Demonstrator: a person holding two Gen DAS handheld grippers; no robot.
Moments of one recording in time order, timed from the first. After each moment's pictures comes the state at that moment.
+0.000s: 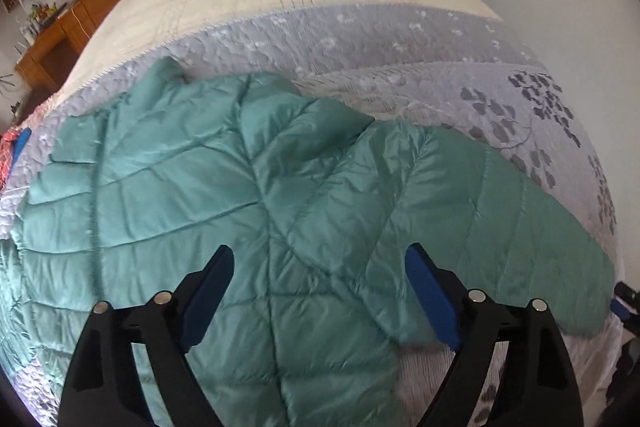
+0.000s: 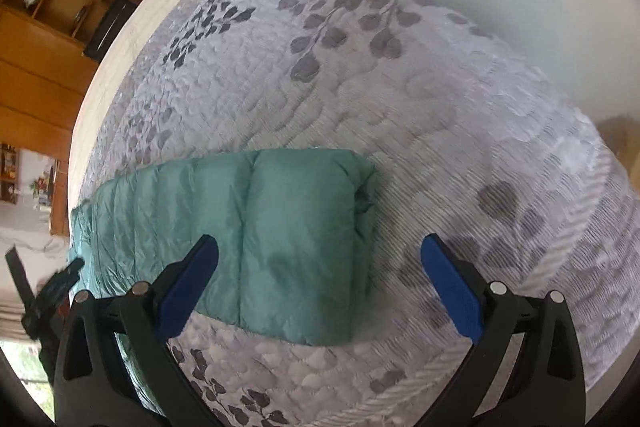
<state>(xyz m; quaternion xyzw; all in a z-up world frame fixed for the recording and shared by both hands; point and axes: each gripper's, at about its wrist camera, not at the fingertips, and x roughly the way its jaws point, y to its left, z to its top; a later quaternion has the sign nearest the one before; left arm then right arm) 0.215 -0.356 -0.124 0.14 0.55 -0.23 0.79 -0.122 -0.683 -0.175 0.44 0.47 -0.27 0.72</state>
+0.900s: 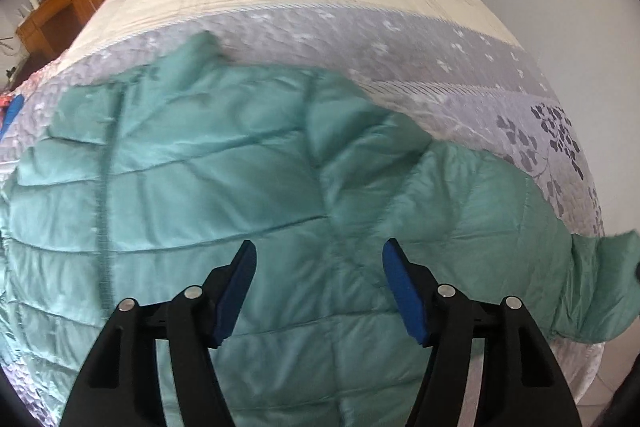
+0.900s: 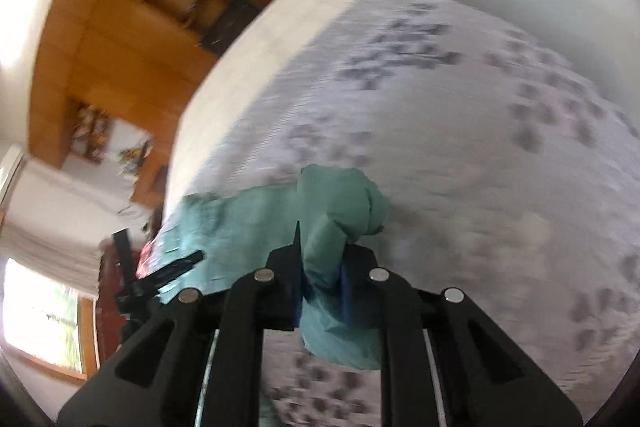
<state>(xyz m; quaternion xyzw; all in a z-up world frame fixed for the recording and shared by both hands) 0.254 -0.301 -0.129 0.08 0.57 -0.23 0.79 -0.024 -0.635 -0.096 0.44 0.37 -0.09 0.81</state>
